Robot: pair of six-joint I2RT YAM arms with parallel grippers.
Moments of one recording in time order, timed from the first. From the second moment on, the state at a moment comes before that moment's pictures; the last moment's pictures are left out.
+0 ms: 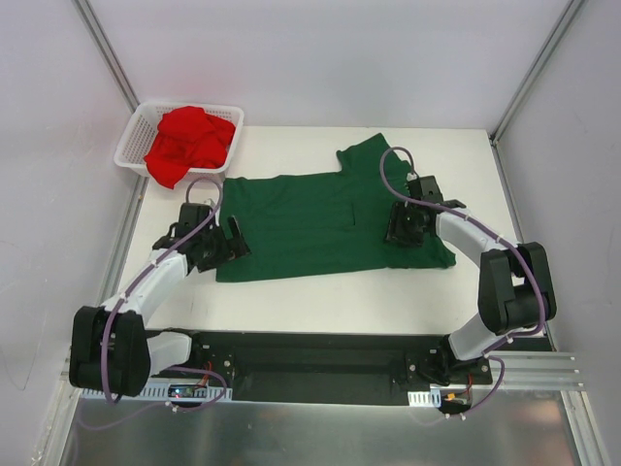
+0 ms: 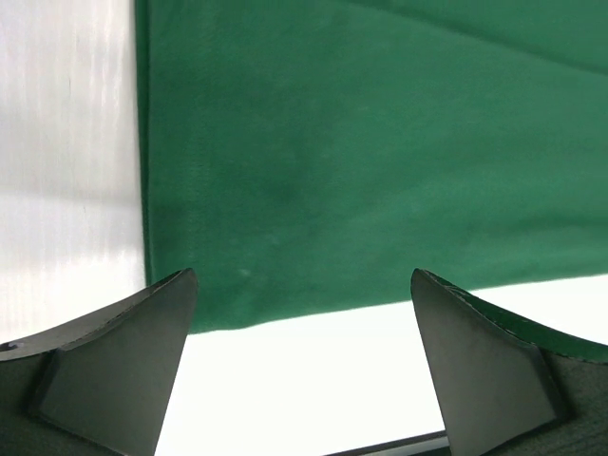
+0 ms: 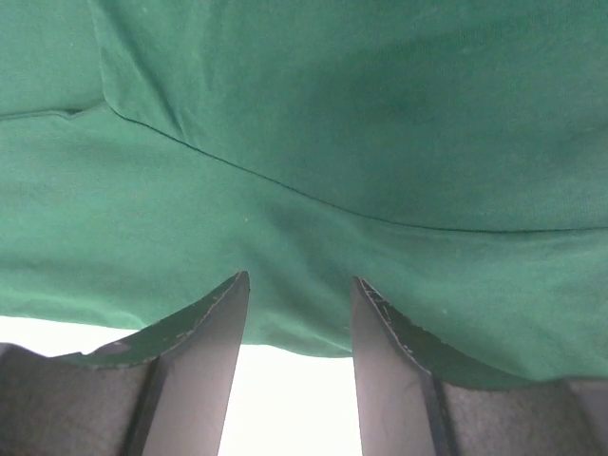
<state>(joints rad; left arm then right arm) -0.14 1.21 0.63 -0.42 0.18 -0.51 0.25 1.58 0.98 -0.49 -0.11 0.41</state>
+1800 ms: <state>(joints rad) -0.23 1.36 0.54 0.02 0.36 -0.59 0.19 1.65 0.93 -0.44 -0.19 0.44</state>
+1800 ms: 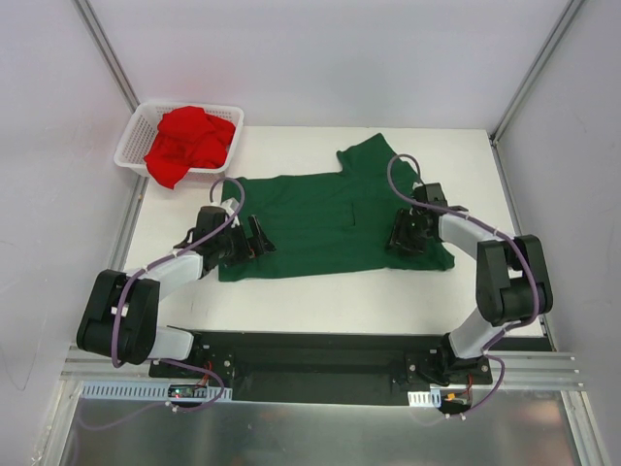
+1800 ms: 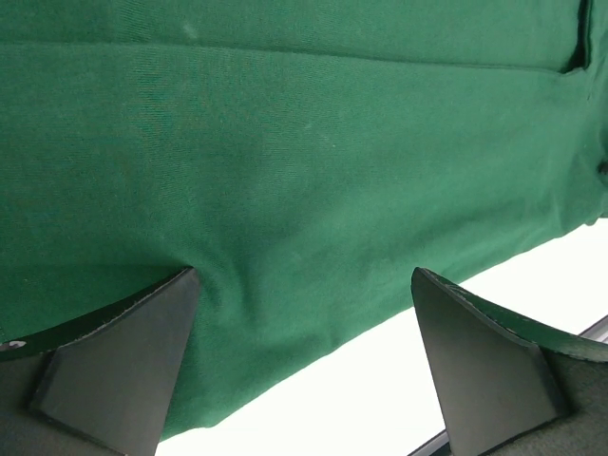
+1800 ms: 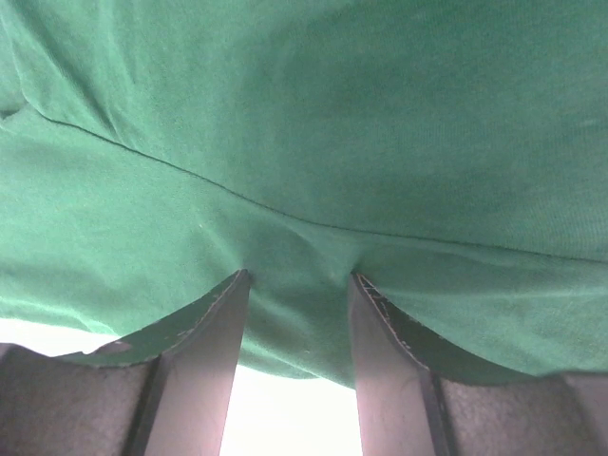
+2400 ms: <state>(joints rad) -0.20 1.24 0.48 -0.08 0.39 -0.59 0.19 1.47 0.81 -0.58 -0.18 0.45</state>
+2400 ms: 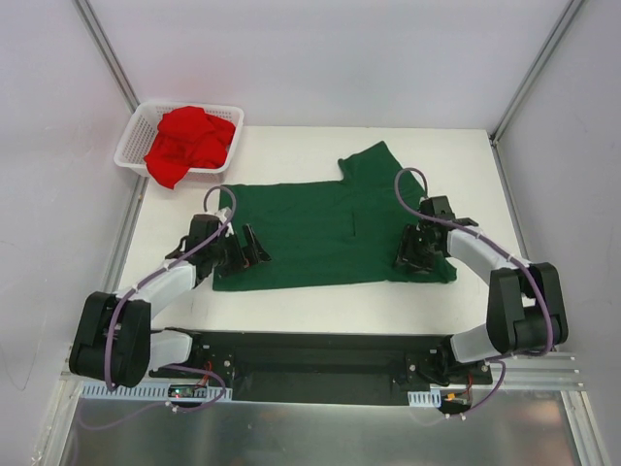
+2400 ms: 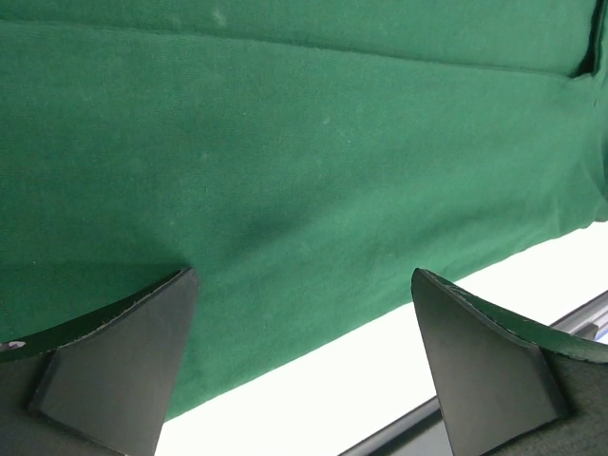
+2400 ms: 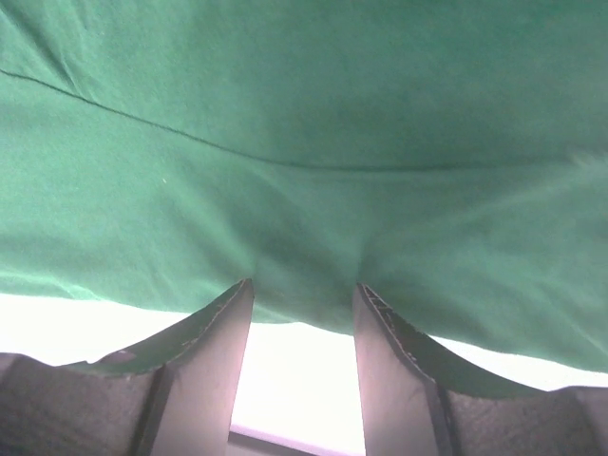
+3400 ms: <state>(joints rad) -0.17 1.16 0.46 -0.21 0.39 -0.57 0.19 1.39 0.81 -0.56 -0.12 0.44</state>
